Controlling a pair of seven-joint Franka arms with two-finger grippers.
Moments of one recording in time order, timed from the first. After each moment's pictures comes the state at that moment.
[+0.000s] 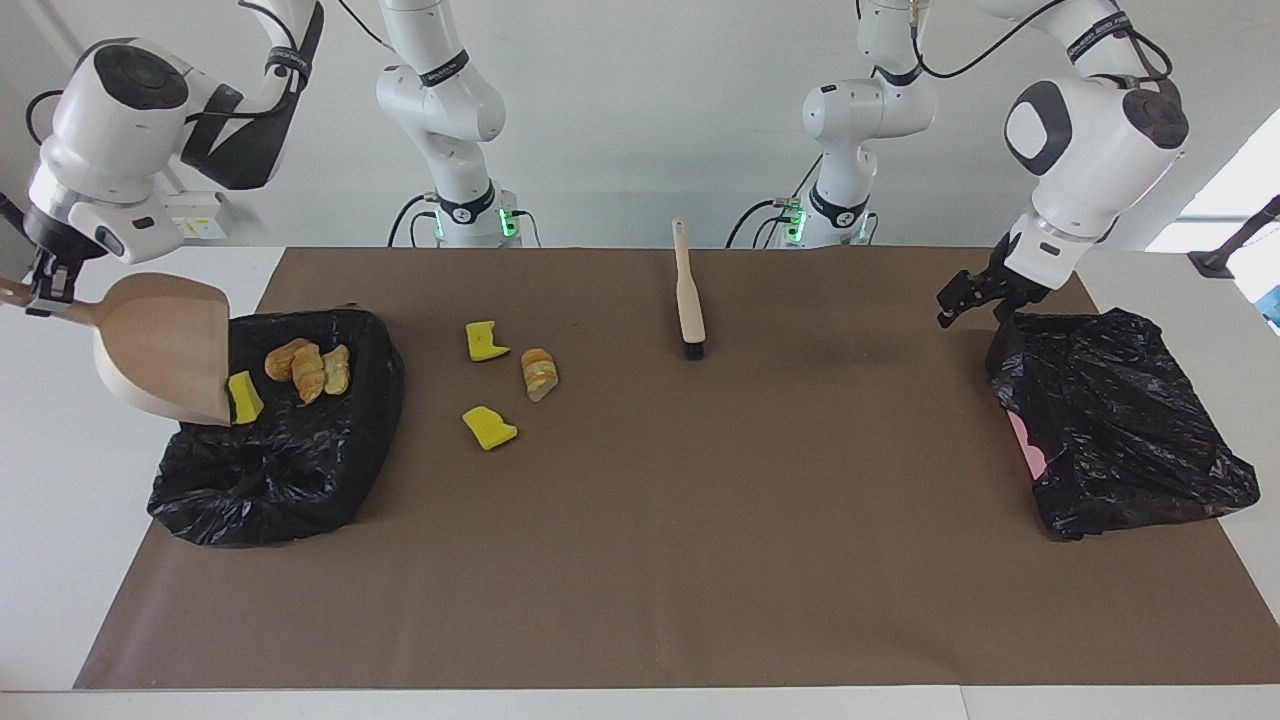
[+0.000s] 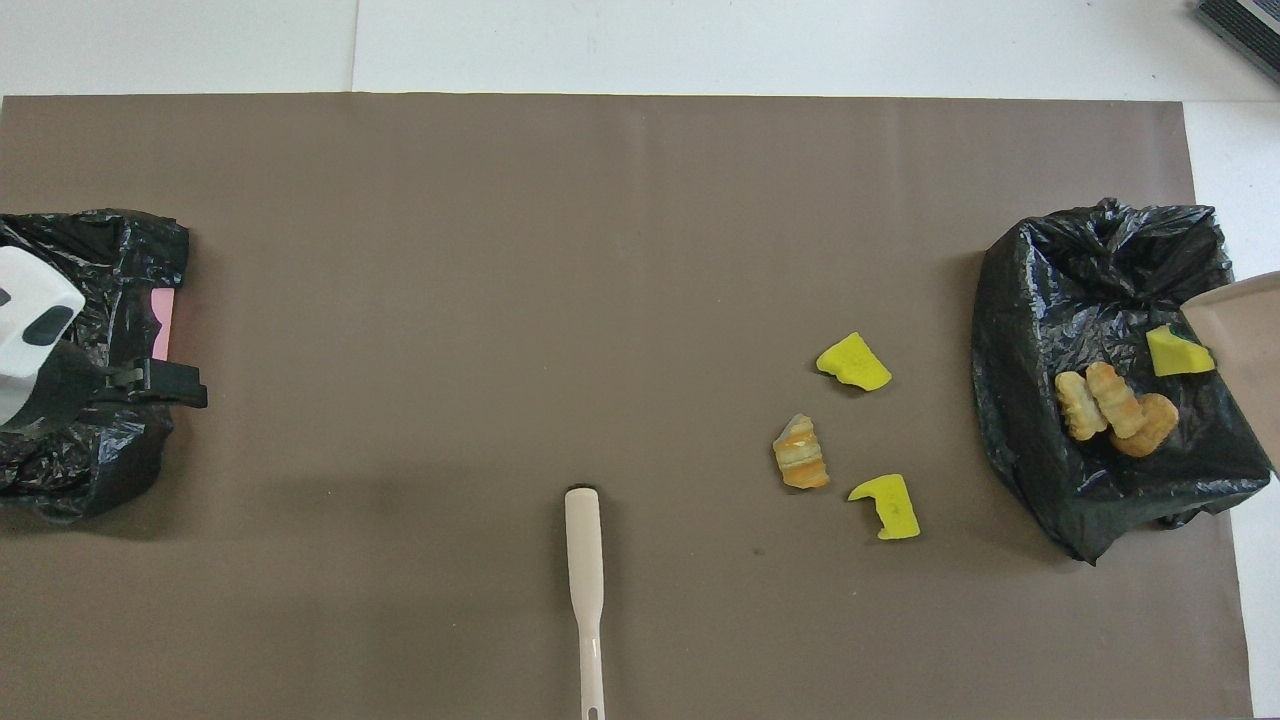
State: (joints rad) left arm 0.06 -0.13 -0.03 -2.00 -0.06 1.83 -0.05; right arm -0.40 -0.02 0.05 -1.85 -0.83 2.19 -1.92
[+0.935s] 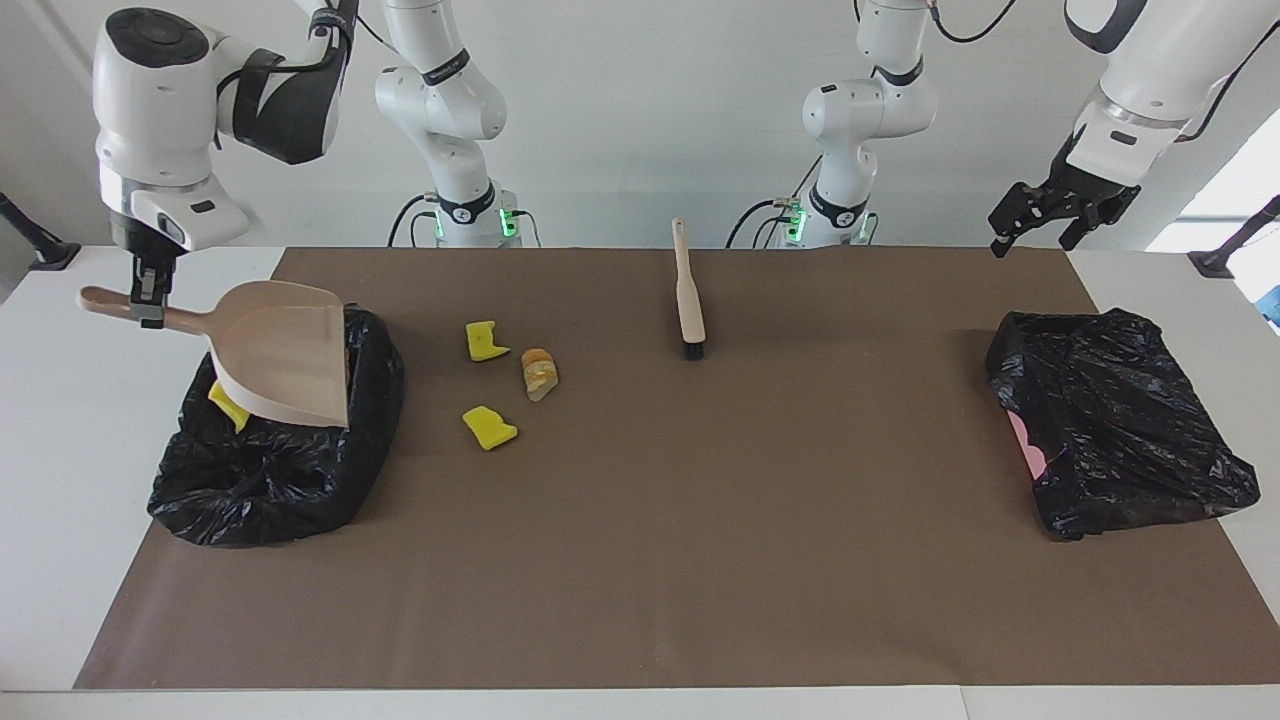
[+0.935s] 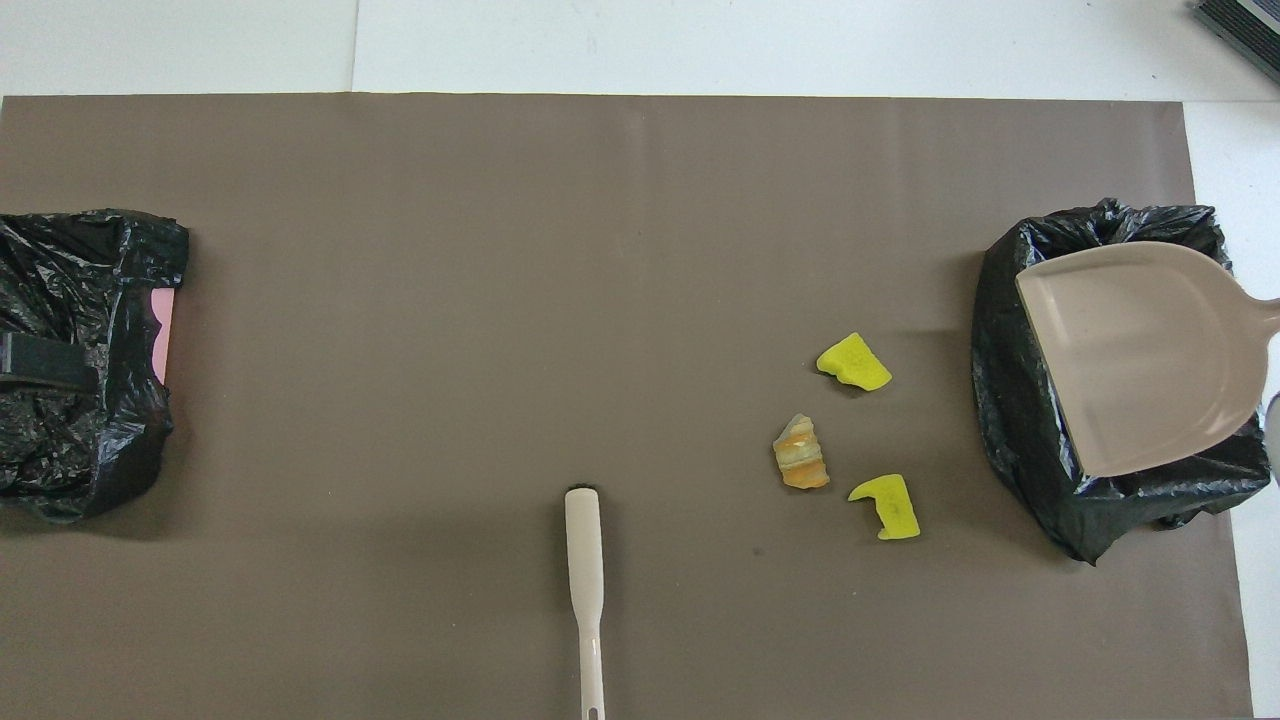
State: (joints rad) left arm 0.06 -0.13 -0.05 -1.70 0.00 1.56 -0.04; right arm -0.29 -0.04 0.13 -1.83 -0.46 2.00 -1.81
